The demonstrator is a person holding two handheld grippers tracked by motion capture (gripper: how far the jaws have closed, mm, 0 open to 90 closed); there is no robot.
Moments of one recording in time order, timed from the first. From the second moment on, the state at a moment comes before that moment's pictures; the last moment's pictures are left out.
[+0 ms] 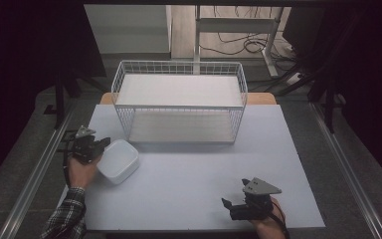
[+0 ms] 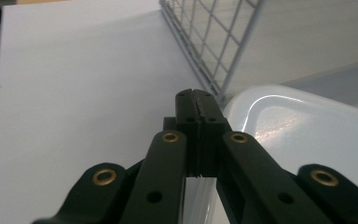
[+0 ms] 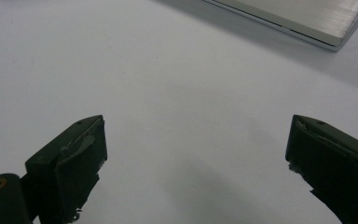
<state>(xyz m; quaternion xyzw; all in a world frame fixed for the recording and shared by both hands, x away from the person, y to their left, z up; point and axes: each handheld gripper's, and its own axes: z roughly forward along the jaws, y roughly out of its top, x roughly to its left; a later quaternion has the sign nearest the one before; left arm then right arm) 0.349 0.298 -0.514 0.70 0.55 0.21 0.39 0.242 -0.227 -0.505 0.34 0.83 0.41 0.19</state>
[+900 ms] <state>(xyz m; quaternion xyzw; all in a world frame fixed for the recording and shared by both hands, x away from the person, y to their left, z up) 0.264 0.303 -0.517 0.68 0.58 0.25 0.38 0.243 -0.228 -0.505 0.34 0.83 0.41 0.18</state>
